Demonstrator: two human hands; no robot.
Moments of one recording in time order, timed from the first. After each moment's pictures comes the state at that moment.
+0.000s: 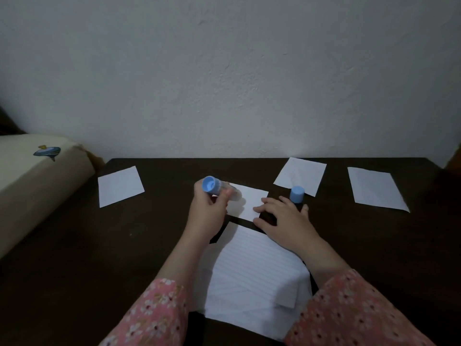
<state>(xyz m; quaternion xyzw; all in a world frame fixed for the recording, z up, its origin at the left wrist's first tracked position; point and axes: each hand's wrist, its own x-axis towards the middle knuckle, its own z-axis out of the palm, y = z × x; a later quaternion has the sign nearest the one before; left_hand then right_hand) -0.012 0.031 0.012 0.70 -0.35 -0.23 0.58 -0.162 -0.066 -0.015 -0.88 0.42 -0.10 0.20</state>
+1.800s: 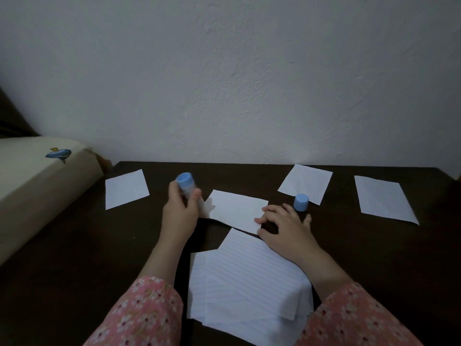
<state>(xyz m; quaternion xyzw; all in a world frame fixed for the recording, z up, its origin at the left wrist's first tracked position) 0.034 0.041 0.006 0.77 -0.31 -0.11 0.54 -0.161 -0.069 -0.026 -0.88 0.41 -0.13 0.22</state>
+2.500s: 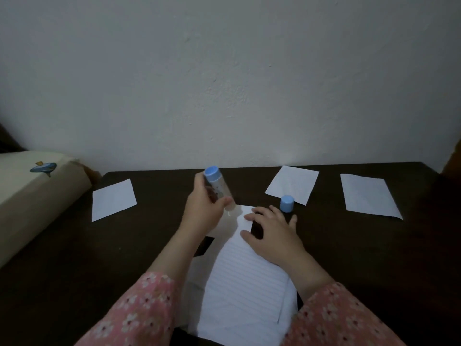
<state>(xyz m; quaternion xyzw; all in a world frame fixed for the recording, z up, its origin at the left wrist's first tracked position) -0.016 -0.001 0.028 0.75 -0.40 -0.16 0.50 -0.161 -0.069 -0.026 -0.88 0.41 -0.13 0.21</state>
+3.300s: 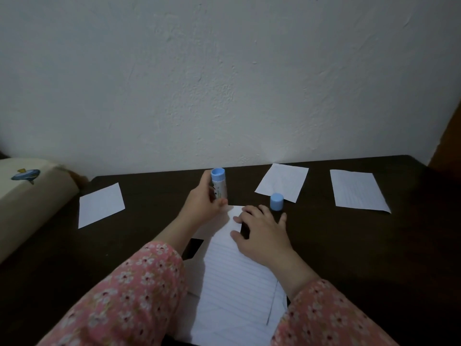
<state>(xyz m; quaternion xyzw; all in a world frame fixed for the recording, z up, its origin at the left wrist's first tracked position) -0.002 -0.035 0.016 0.76 -0.52 -0.13 0.36 -0.159 -0.067 -0.025 -0.89 0.41 -0.12 0.18</state>
